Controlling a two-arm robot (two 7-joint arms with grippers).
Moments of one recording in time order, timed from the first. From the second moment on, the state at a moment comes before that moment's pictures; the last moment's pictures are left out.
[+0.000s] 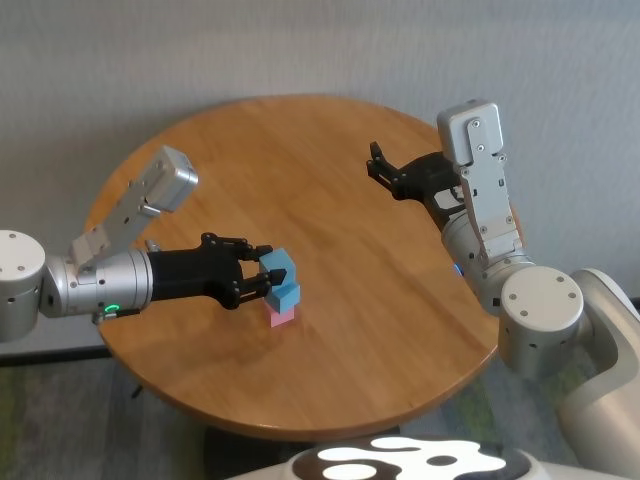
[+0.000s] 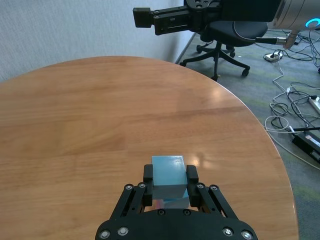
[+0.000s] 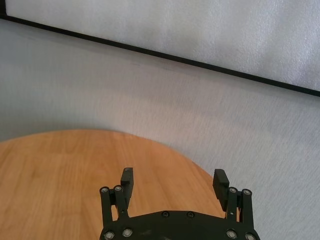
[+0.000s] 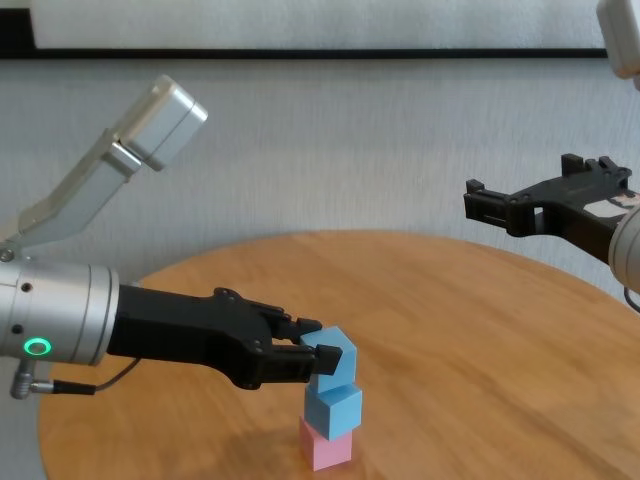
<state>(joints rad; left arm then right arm) -0.51 0.49 0.63 -1.24 -0.38 0.09 -0.83 0.20 0.22 -0.36 -1.53 0.03 0.12 -0.09</state>
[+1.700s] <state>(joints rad) -0.38 0.44 0.44 -1.28 -0.59 -0.06 -0.62 0.15 0.23 -0.33 -1.61 0.13 0.14 0.02</state>
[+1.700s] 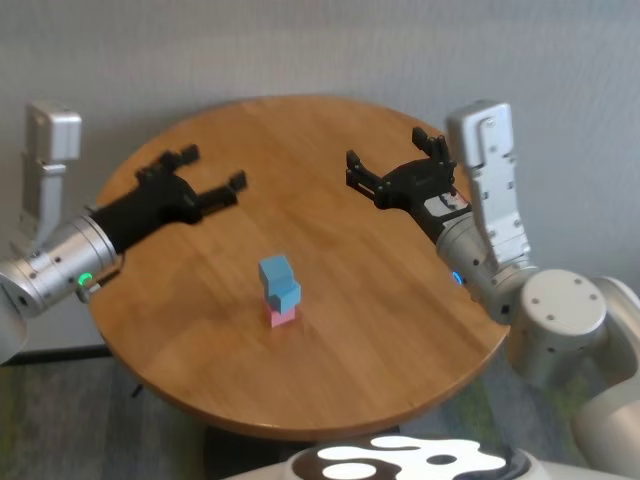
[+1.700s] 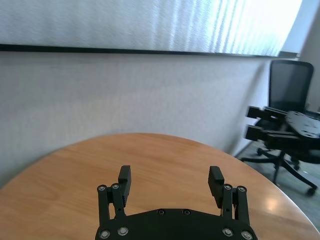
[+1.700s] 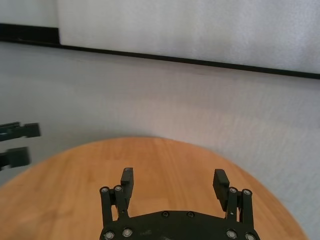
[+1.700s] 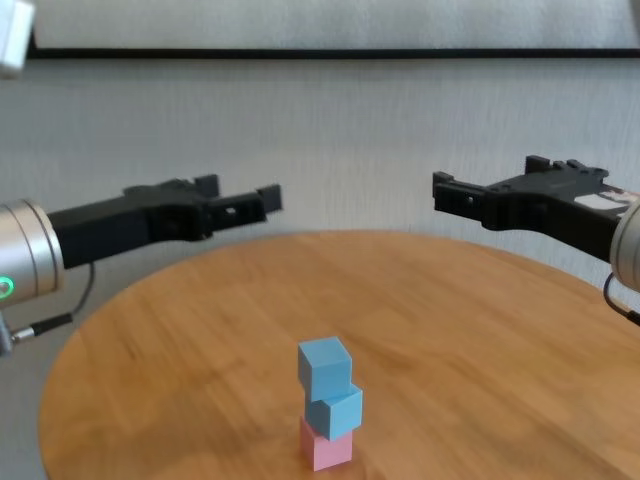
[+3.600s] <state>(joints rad) -0.31 0.37 0.31 -1.29 -0.53 -0.09 -0.42 0.00 0.33 -0.30 -1.75 0.06 0.00 0.21</state>
